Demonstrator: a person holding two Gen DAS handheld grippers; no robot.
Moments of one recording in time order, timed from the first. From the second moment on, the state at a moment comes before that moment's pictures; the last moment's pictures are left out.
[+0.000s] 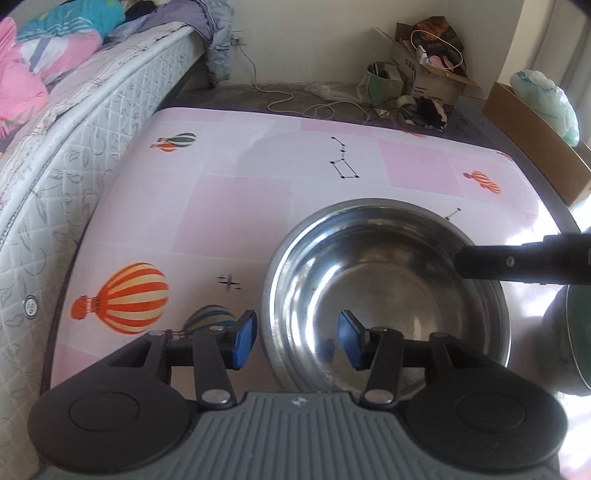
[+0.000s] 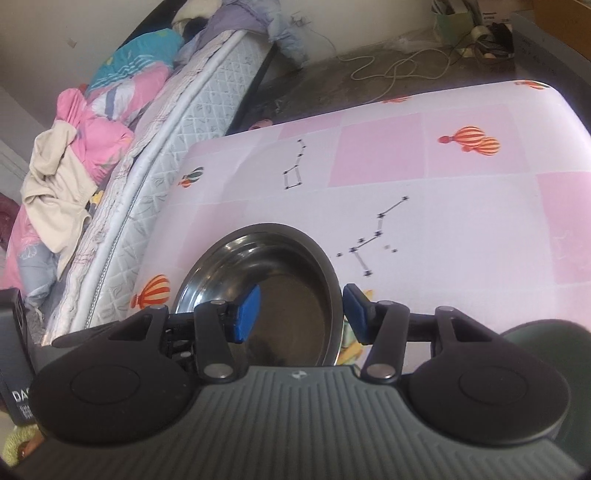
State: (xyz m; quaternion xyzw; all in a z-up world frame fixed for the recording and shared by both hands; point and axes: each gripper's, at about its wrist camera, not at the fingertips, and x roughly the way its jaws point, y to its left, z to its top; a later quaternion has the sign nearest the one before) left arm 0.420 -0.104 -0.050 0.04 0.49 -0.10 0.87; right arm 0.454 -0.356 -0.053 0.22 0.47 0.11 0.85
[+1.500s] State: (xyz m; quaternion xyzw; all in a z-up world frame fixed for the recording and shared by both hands) left arm 0.317 -0.232 0.024 0.04 0.40 -0.32 0.86; right arm 0.205 -0.511 0.023 0.24 0.35 0.01 0.91
